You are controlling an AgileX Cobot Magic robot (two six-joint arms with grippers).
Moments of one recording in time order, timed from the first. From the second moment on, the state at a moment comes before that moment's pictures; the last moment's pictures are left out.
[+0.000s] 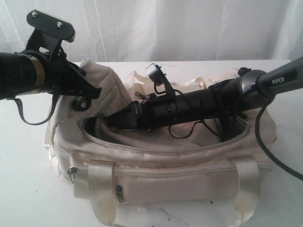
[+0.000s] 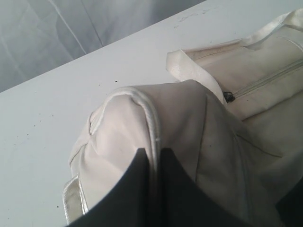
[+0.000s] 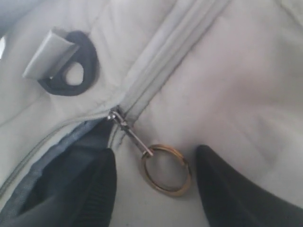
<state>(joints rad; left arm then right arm) -0.42 1.42 -0.89 1.22 0.19 -1.12 0.39 2.12 -1.20 1.67 1.09 -1.48</state>
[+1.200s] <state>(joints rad) -0.42 1.42 -0.89 1.22 0.19 -1.12 0.39 1.97 -1.20 1.51 1.21 -1.43</state>
